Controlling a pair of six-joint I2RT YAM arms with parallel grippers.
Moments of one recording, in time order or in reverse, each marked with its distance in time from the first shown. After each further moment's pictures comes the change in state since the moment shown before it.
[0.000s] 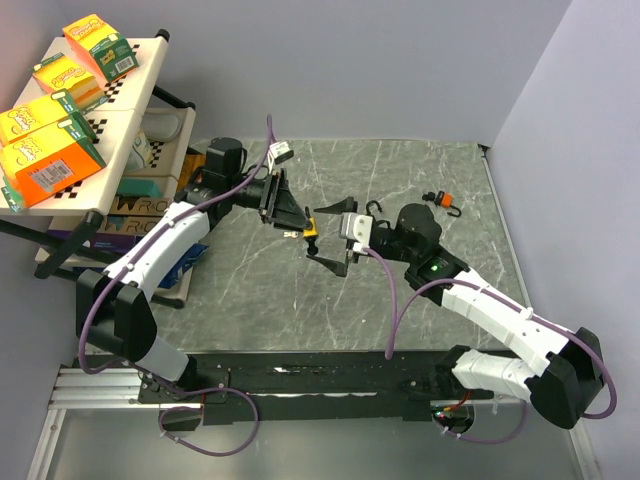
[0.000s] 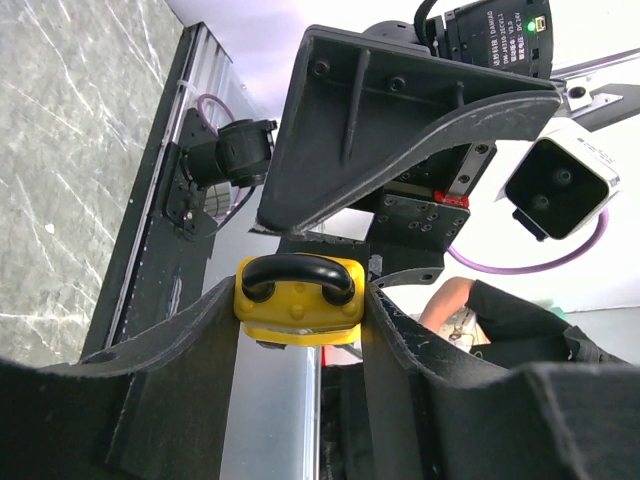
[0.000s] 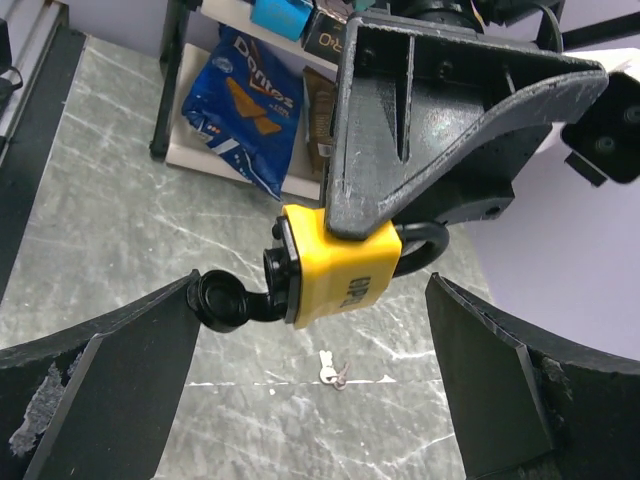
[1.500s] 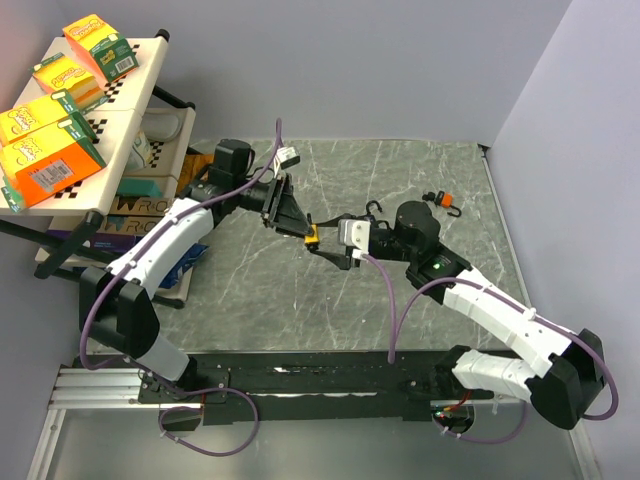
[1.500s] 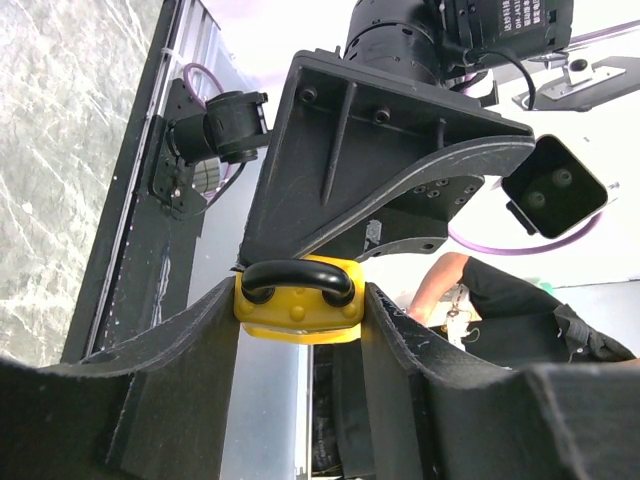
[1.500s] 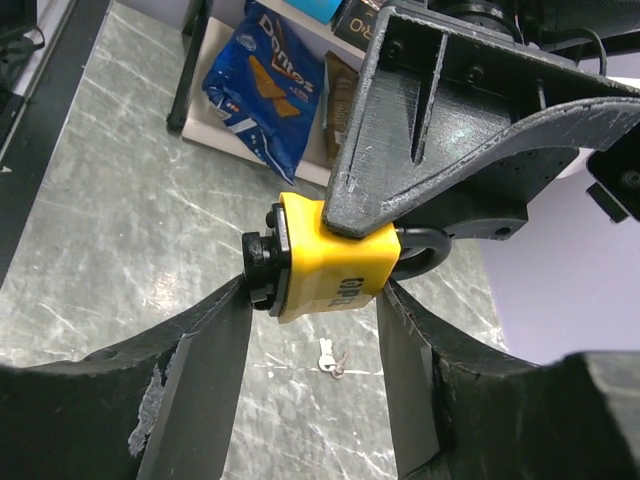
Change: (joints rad) left arm -0.031 0.026 0.044 -0.153 0.028 0.114; right arm 0.000 -0.004 0.025 -0.110 -0.049 -0.106
